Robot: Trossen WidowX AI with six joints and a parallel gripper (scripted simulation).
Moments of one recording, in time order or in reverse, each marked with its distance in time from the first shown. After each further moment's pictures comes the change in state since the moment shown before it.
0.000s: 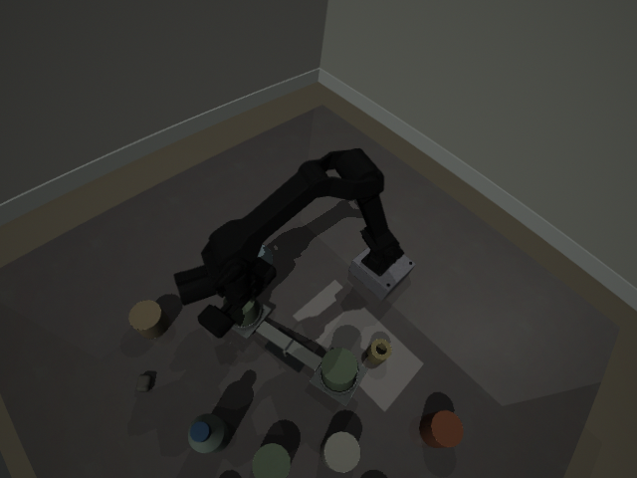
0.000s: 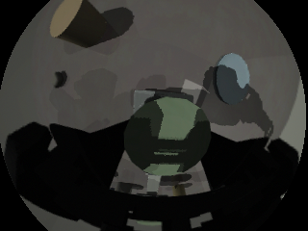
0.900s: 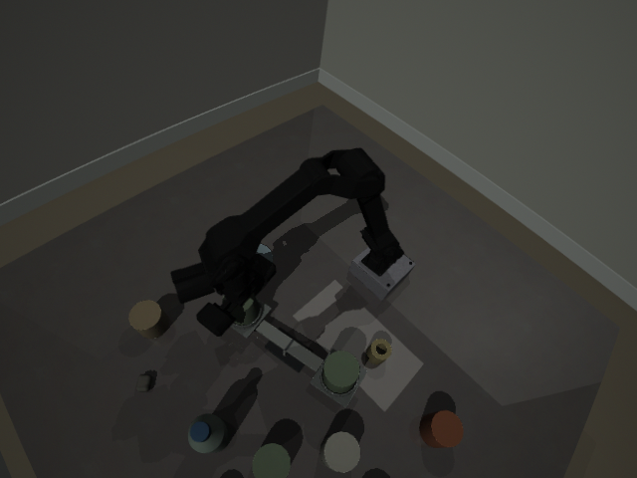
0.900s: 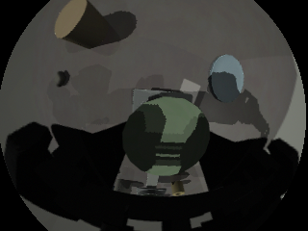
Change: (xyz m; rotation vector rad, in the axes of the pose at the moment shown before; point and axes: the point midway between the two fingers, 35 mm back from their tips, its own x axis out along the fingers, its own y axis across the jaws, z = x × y) arm -0.013 0.000 0.000 -0.004 0.006 -0.015
